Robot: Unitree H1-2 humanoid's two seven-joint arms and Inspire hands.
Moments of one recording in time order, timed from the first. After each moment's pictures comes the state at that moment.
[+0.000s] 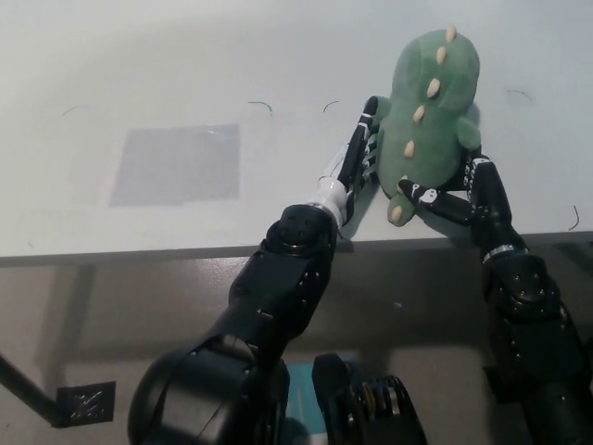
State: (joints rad) left_arm -1.07 -0.18 0.05 1.30 -0.08 -0.13 0.01; right_arm -0.66 -0.07 -0.06 0.72 -0.02 -0.11 -0.05
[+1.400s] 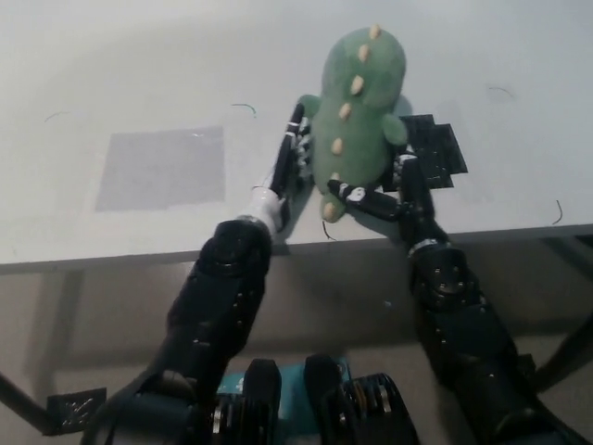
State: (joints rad) left_arm -0.89 -0.05 0.04 1.03 -0.09 -0.10 -0.03; right_arm -0.78 0.07 0.00 0.95 -0.03 -0.21 -0.12
